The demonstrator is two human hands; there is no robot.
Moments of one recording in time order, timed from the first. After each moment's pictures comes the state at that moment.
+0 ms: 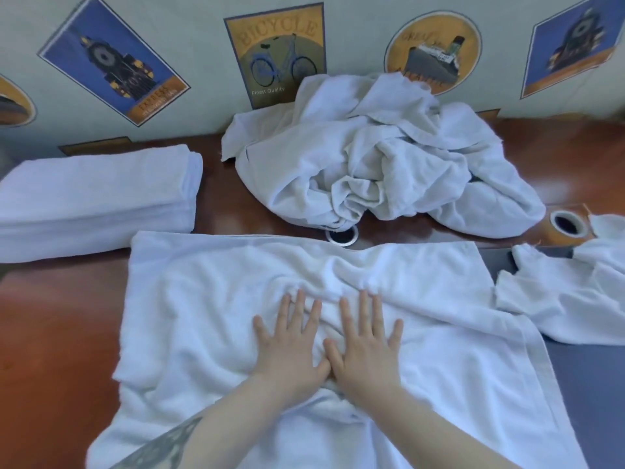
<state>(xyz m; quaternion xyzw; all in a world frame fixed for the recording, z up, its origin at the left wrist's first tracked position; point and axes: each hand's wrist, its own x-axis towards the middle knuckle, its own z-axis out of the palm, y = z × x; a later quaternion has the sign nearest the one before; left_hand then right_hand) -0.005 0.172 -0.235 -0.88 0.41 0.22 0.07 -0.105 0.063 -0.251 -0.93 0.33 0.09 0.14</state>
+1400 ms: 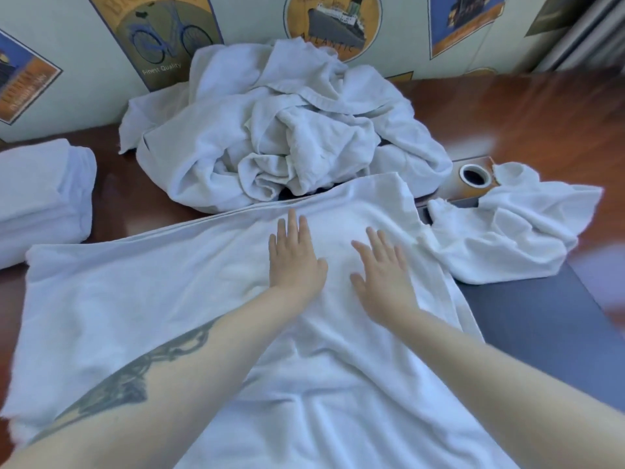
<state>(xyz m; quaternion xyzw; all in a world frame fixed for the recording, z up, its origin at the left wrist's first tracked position) -0.026 0.001 -0.206 -0.90 0.41 0.15 -0.08 -0.165 -0.078 -0.214 -0.92 0.37 0.00 0.16</state>
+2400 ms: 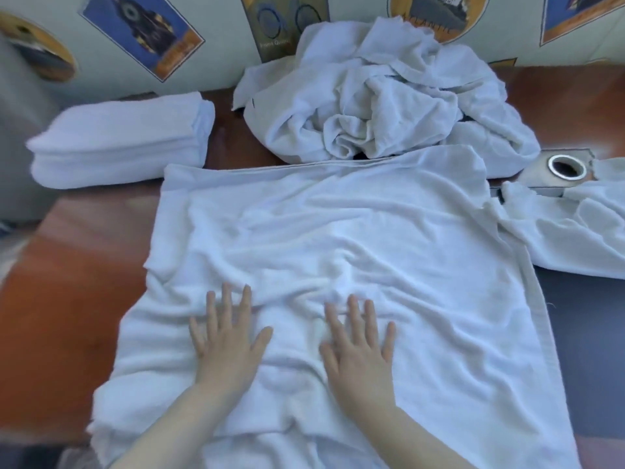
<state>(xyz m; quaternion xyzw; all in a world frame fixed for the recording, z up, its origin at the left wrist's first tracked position) -0.111 0.276 -0.221 -0.97 0.18 0.16 0.03 -0.245 0.122 -0.248 -0.94 0.28 0.06 0.22</state>
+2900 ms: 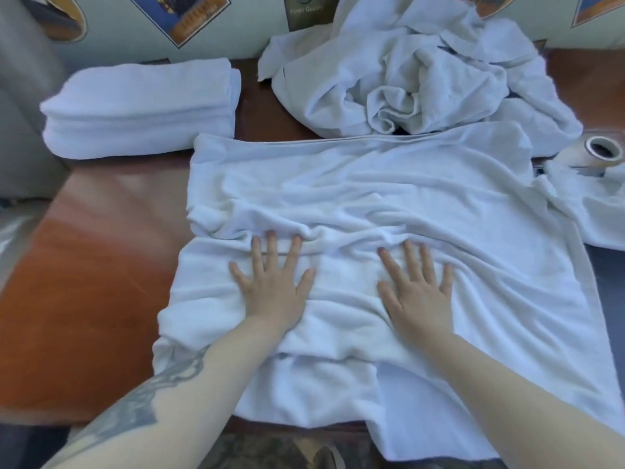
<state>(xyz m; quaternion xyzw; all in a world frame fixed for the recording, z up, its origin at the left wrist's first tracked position) -0.046 0.275 -0.264 -0.96 0.25 0.10 0.00 -0.203 0.088 -0.260 -0.94 0.31 0.06 0.11</state>
